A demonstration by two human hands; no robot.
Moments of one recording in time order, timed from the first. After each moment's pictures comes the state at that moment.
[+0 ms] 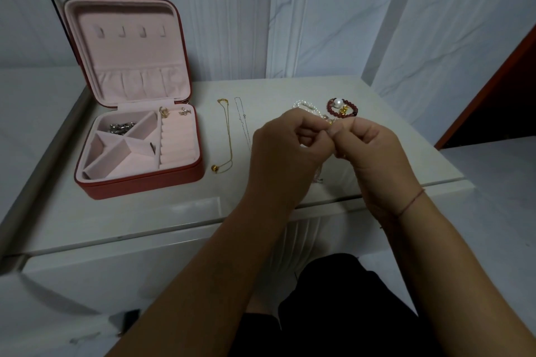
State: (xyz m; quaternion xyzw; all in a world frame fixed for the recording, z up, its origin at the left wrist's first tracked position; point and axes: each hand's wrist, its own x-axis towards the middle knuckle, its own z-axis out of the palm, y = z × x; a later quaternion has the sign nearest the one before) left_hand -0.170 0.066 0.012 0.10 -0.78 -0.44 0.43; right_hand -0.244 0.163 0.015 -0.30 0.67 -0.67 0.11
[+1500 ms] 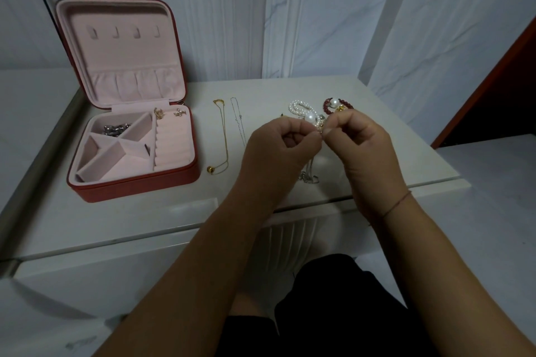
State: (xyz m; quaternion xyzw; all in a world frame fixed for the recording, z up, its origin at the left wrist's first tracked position) left_hand -0.163 0.061 0.015 0.14 -0.74 -0.58 0.30; right_hand -0.245 0.159 0.011 -0.32 0.65 -0.68 0.07
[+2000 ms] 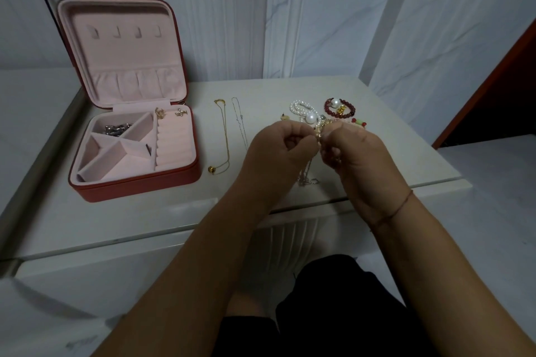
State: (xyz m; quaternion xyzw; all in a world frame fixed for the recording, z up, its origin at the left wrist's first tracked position) left_hand -0.163 0.058 0.016 0.11 -0.76 -0.58 0.26; right_hand -0.243 0.155 0.009 -0.26 0.63 -0.71 0.17
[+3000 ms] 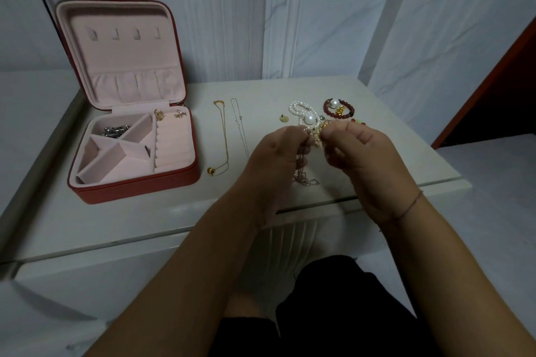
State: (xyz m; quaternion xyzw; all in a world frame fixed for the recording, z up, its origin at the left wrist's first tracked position) left_hand -0.163 0.062 0.019 0.17 -0.68 -0.69 0.18; right_hand -0.243 0.165 0.016 -0.27 0.68 -0.66 0.16
